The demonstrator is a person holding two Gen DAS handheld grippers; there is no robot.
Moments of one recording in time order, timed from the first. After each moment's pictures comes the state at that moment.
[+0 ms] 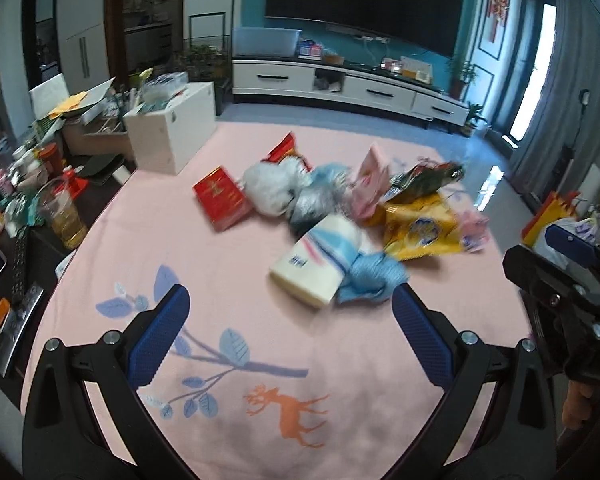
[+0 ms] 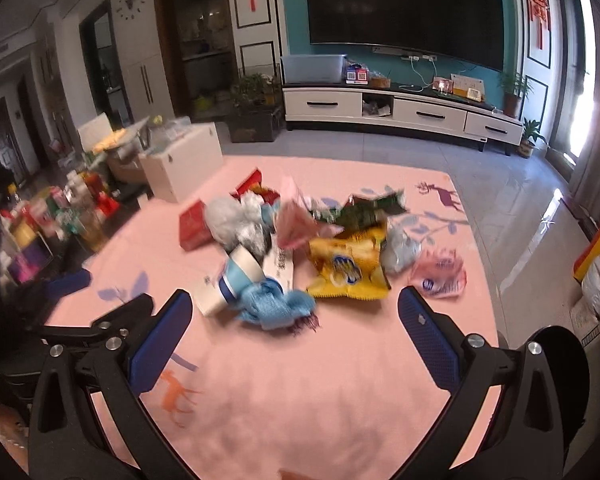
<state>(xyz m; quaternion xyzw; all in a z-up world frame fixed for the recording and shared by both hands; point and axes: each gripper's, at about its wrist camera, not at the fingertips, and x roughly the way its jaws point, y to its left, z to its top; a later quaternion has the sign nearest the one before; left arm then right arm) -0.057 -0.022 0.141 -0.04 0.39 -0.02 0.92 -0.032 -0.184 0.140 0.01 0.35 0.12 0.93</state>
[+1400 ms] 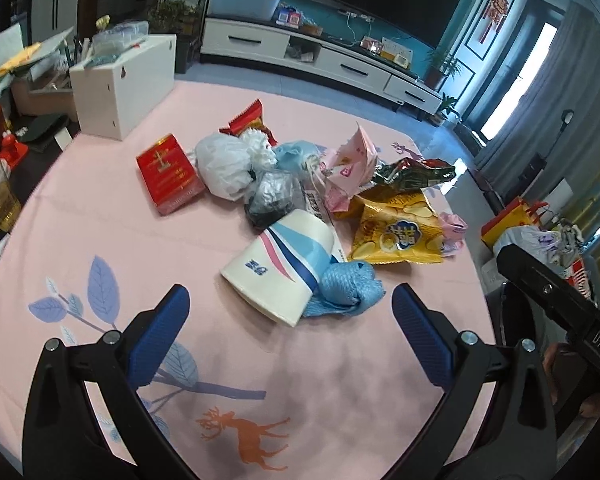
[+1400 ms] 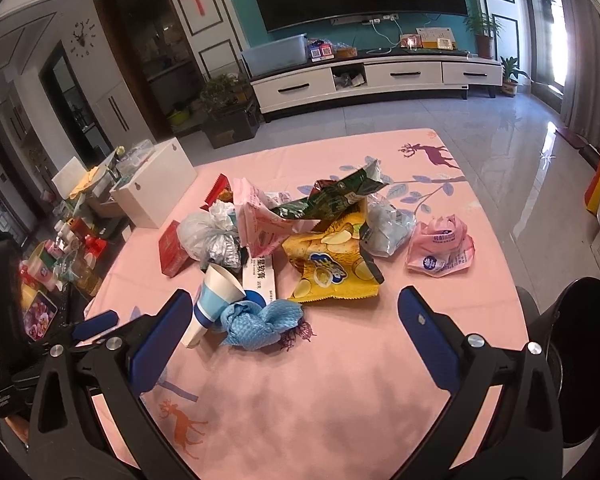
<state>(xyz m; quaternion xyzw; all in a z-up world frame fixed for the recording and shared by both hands) -0.004 -0.019 0.108 -0.10 0.44 -0.09 0.89 0.010 -0.219 0.105 0.11 0.39 0.09 0.91</state>
